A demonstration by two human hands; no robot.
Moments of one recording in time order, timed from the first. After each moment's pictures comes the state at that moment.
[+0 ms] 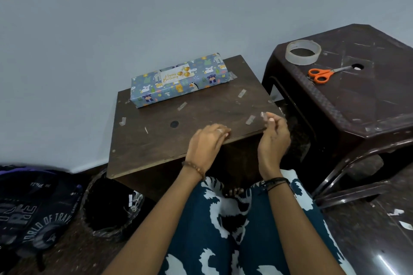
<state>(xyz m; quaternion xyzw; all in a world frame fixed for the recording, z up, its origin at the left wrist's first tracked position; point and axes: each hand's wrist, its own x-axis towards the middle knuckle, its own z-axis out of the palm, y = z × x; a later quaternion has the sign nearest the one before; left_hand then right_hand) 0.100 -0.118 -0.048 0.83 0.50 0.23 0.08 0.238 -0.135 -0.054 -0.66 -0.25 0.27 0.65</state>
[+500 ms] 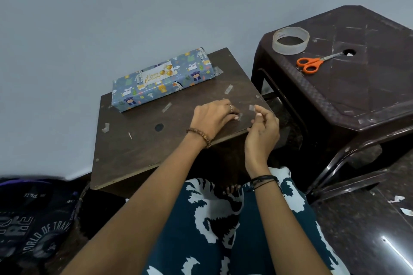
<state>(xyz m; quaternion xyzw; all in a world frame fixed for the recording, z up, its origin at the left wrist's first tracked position) 0.156 -0.057 -0.019 0.88 0.48 0.05 0.00 0.244 -0.120 -0.054 -0.67 -0.19 0.29 0.66</state>
